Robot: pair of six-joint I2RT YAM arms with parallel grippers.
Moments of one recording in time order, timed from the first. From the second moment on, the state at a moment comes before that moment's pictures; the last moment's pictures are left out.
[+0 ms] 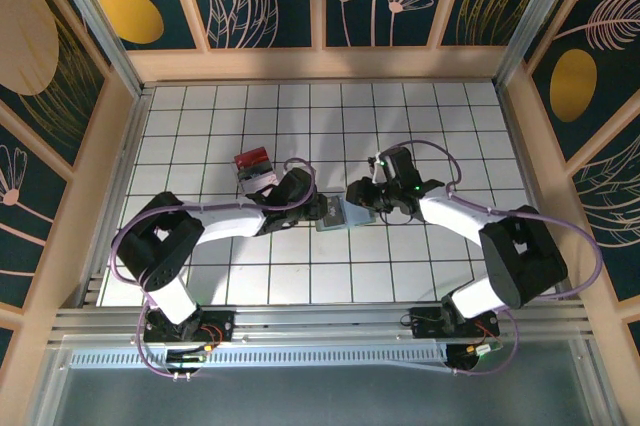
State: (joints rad) left arm -0.80 1.71 0.83 0.04 -0.01 -0.74; right arm 0.51 1.48 0.74 -0.11 -0.43 0.71
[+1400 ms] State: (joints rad) left arm -0.80 1.78 0.86 0.04 -0.01 -0.74; right arm 0.52 1.67 0.74 -0.01 -0.53 0.76
